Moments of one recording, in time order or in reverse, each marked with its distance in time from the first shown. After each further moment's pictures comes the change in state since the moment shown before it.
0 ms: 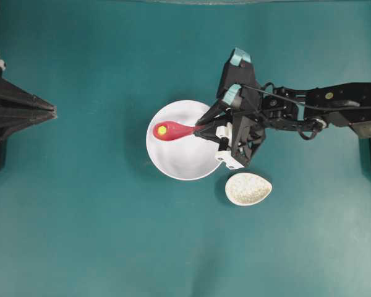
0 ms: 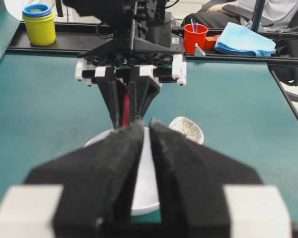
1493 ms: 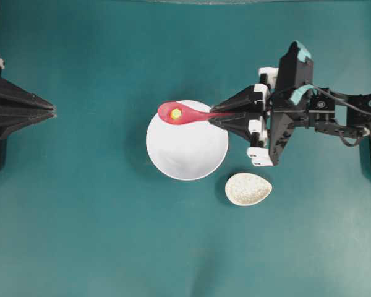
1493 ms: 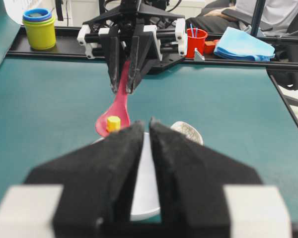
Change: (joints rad) left arm -0.002 0.000 -0.011 0.000 -0.002 -0.003; right arm 0.029 -0.187 0.202 -0.017 -0.354 -0.011
